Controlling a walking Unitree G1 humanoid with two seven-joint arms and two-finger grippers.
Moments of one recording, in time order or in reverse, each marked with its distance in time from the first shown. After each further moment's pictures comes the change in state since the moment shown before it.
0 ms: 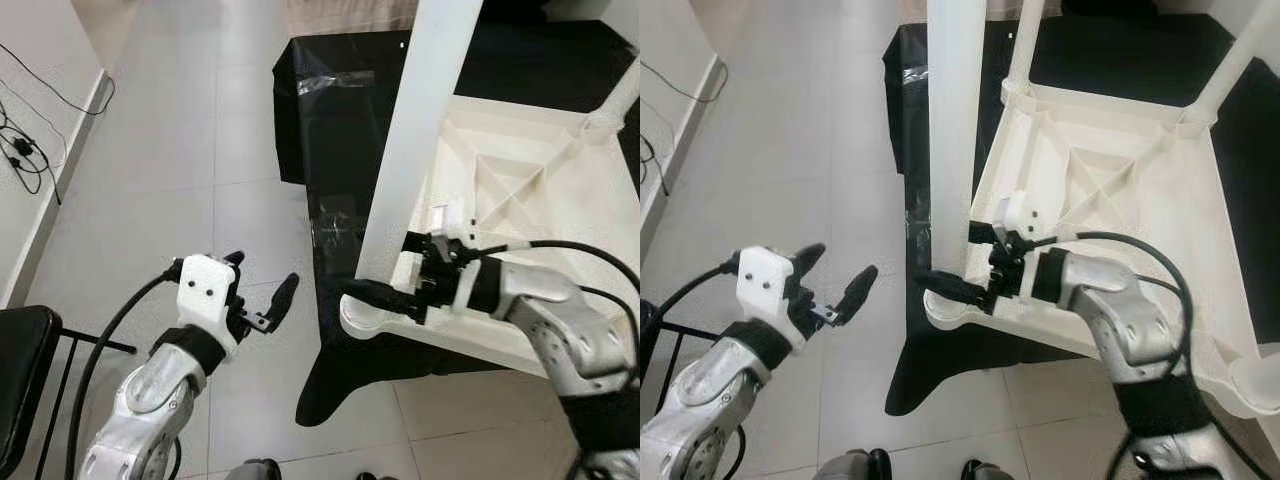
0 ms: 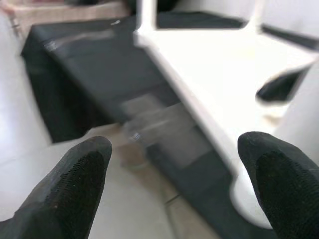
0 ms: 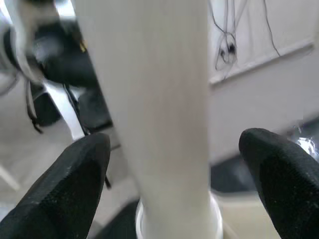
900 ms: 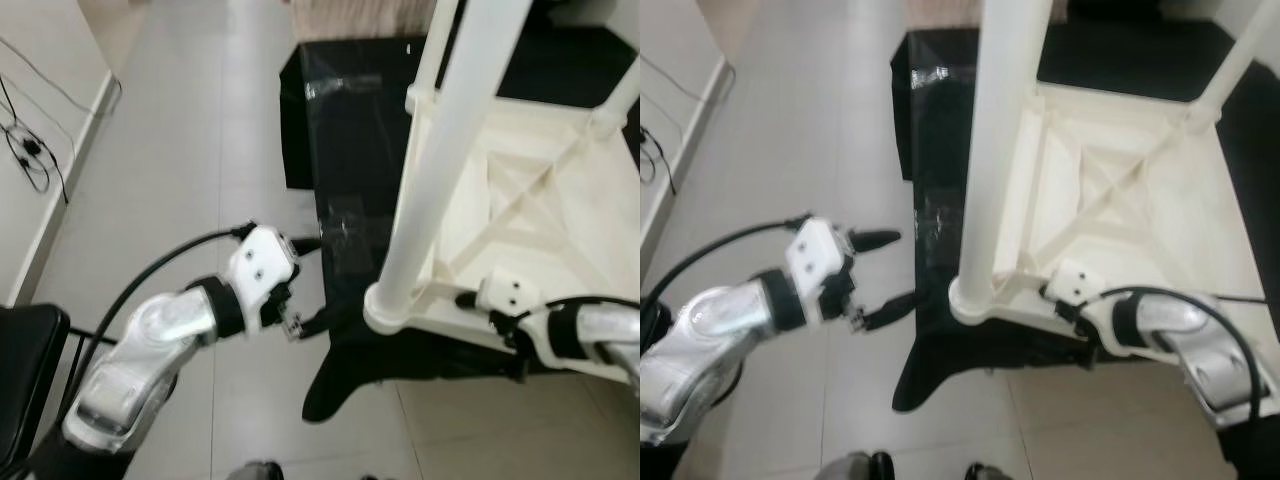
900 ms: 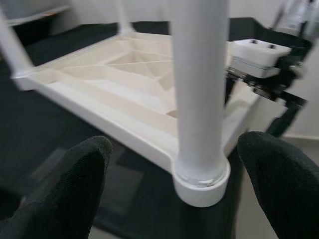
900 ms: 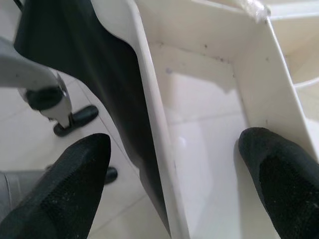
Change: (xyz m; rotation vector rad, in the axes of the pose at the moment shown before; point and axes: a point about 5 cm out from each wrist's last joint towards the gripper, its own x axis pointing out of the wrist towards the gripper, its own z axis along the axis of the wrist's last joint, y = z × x) left arm 0.043 -0.011 0.021 0.238 0.004 -0.494; right arm -0.077 -0.016 -0.041 -0.149 0.664 -0.236
